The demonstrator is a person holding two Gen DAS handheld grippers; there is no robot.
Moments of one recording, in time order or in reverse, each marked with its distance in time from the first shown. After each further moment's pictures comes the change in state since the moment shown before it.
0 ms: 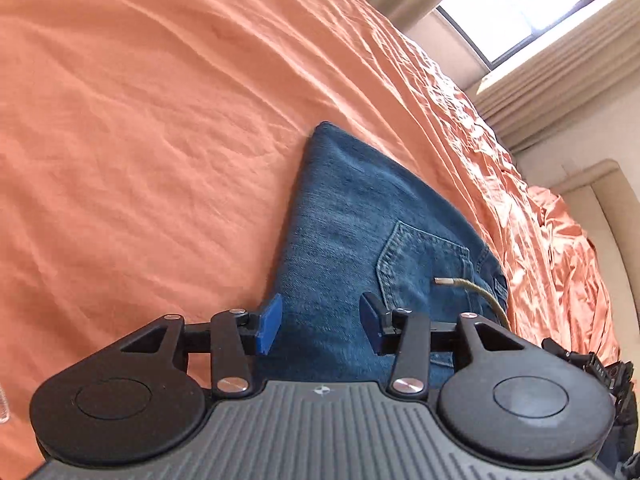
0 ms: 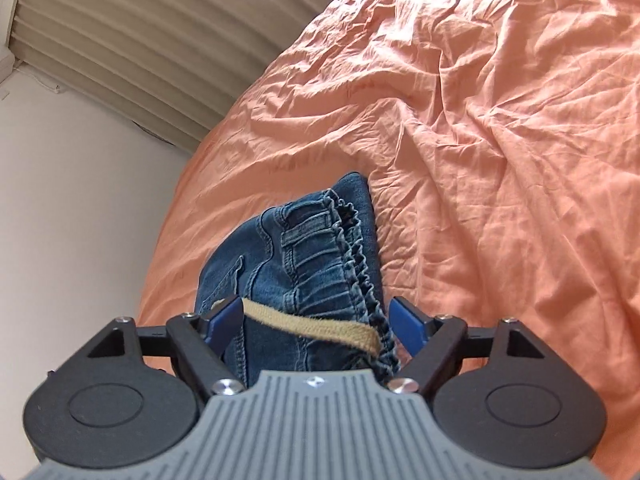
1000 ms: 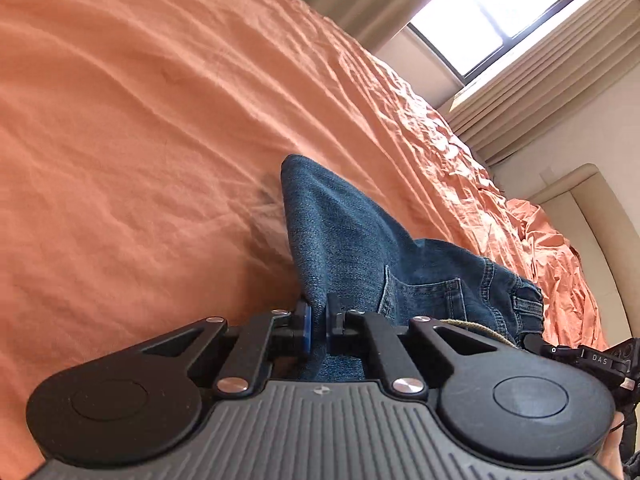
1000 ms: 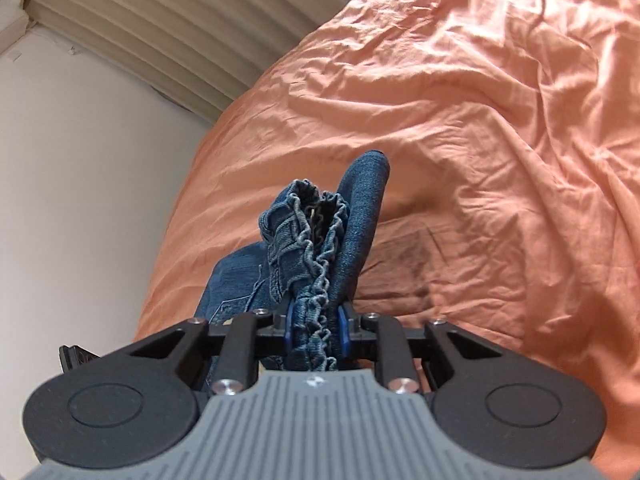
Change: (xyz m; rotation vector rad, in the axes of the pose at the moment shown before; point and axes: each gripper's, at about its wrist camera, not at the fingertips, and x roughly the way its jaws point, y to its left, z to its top) left arm -0.011 -0.024 0.023 0.091 -0.092 -0.056; right arm 0.020 0.105 0.019 -0.160 0.052 -0.005
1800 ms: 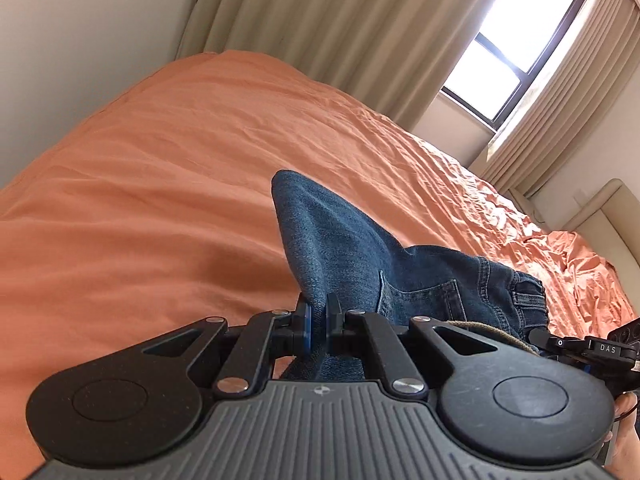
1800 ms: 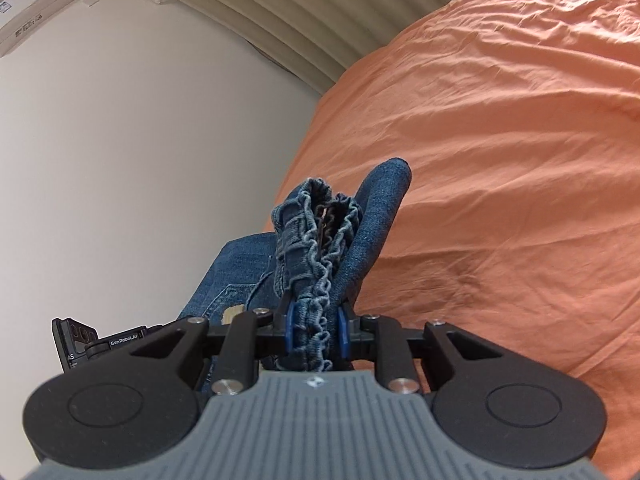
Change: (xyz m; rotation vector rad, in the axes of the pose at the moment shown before) left arm -0.206 0.123 0.123 0.131 -0.119 0.172; right arm 0.165 0.231 -0.062 -0.049 0.062 0.220
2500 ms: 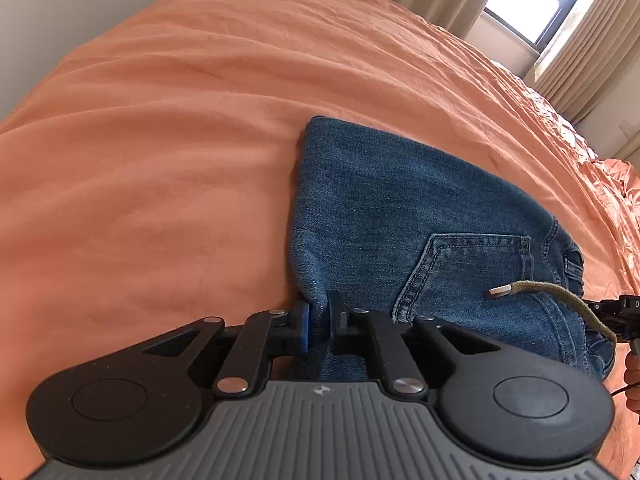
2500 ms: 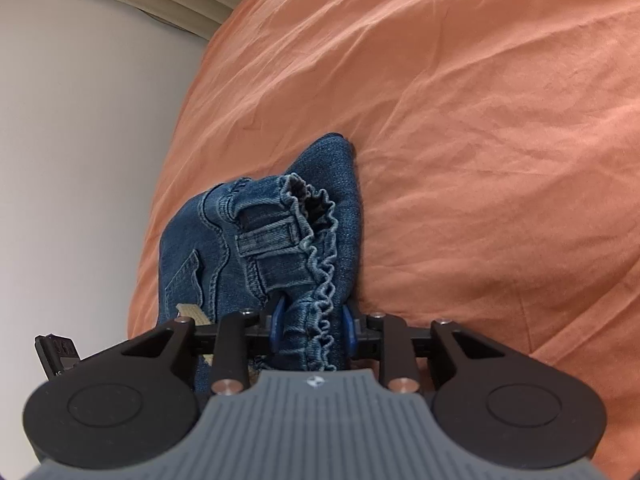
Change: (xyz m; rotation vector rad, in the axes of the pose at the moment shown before) left arm 0.098 0.104 -0.052 0.061 0.206 0.092; right arm 0.106 -0.085 -0.052 0.161 0.108 -0.228
